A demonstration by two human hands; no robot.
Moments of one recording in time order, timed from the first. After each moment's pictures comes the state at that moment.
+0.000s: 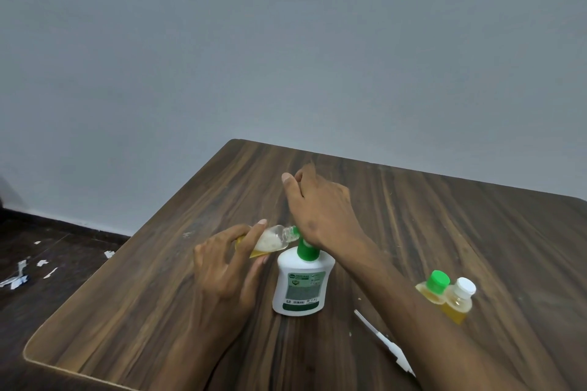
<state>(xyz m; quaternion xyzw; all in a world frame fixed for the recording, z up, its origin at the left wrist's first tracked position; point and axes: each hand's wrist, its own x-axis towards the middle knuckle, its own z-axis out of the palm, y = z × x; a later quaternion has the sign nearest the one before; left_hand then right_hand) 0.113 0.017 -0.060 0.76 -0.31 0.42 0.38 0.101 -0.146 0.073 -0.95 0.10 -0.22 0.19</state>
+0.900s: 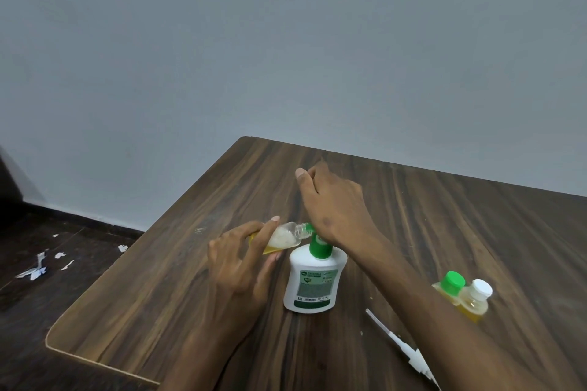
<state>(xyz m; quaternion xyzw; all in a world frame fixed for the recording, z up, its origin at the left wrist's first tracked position) 0.113 0.016 -0.060 0.76 -0.31 0.42 0.39 0.101 -0.148 0.075 -0.95 0.09 -0.21 0.20</state>
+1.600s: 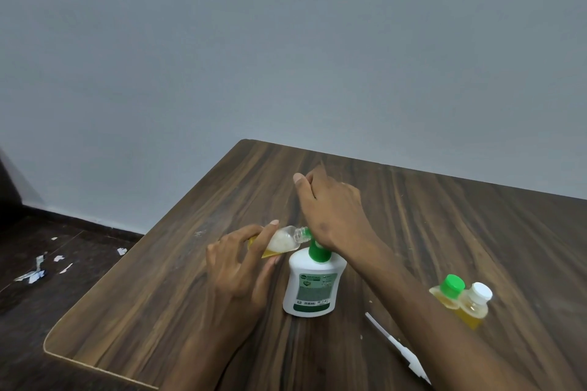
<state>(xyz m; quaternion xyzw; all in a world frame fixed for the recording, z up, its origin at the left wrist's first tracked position) 0.114 0.017 -0.061 0.76 -0.32 0.42 0.38 0.099 -0.146 0.075 -0.95 0.09 -0.22 0.19</state>
